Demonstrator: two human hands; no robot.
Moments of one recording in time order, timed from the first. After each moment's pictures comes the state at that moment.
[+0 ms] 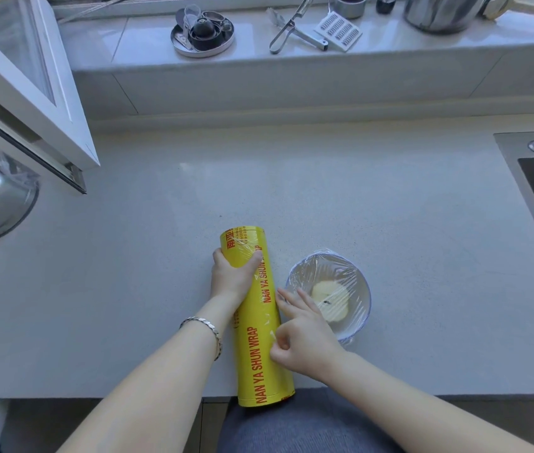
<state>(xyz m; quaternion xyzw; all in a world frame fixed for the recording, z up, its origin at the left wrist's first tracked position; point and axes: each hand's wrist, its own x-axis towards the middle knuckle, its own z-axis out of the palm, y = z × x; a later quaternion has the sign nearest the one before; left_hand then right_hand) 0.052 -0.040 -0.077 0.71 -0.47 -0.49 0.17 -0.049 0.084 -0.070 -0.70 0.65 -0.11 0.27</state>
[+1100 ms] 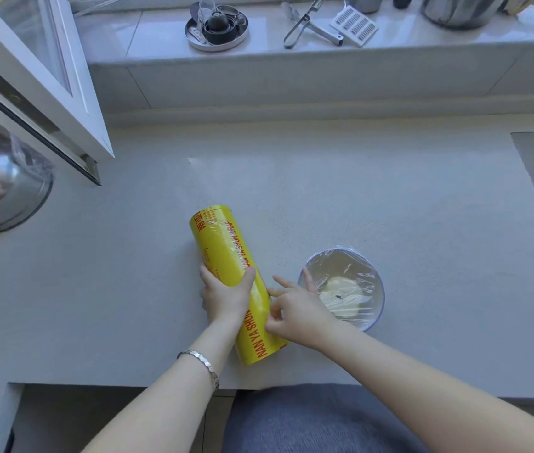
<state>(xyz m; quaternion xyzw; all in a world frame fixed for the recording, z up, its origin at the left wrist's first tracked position) 0.074 -0.006 -0.073 0.79 -0.40 -0.44 0.17 -0.044 0.046 -0.056 -0.68 0.64 -0.03 0.35</state>
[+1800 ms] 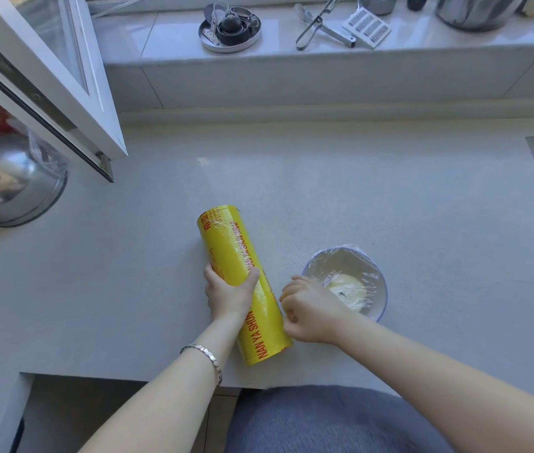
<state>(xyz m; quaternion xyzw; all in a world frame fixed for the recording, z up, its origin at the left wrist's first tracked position) 0.082 -0.005 -0.071 0.77 -0.39 -0.47 0.20 -0.064 0.043 -0.064 -0.79 0.54 -0.08 0.29</state>
